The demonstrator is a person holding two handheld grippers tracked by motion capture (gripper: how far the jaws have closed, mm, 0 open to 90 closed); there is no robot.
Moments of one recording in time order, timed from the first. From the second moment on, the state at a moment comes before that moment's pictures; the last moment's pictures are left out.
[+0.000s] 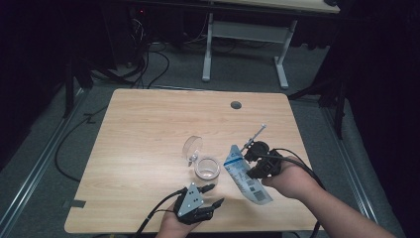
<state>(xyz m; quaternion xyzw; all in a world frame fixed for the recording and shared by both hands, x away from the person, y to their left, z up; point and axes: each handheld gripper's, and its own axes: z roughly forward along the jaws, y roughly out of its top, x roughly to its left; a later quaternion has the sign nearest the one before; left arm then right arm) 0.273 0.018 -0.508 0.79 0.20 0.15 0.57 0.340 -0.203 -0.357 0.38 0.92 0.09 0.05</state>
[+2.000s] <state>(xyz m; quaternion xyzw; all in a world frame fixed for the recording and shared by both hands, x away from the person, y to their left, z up) 0.262 -0.045 -0.521 0.81 0.20 0.17 0.53 0.330 -0.168 -0.342 0.36 0.92 0.11 0.05</state>
